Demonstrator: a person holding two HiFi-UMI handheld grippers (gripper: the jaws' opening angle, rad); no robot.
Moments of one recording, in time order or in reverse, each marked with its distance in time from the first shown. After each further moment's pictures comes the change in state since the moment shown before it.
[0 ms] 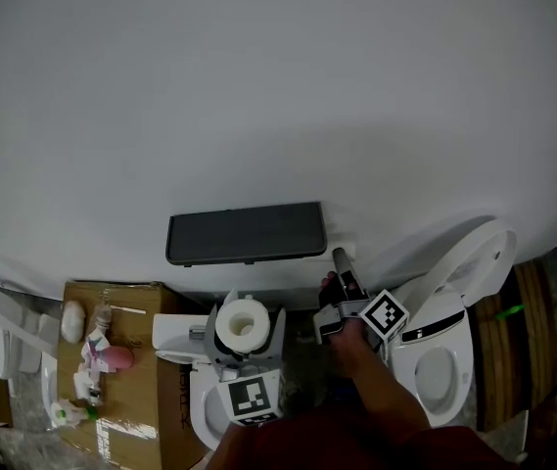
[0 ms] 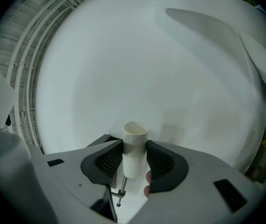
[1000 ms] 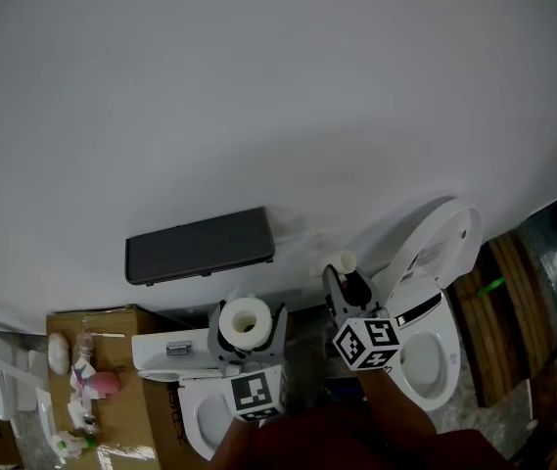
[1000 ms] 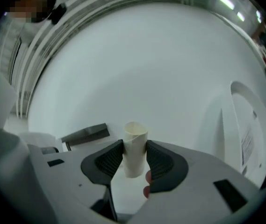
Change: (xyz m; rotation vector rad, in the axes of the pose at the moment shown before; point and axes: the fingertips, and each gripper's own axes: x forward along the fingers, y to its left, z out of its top) left arm 0.020 -0.082 -0.006 -0.029 0.021 -0.164; right arm -0.074 0.030 0.060 -0.984 0.004 -0.218
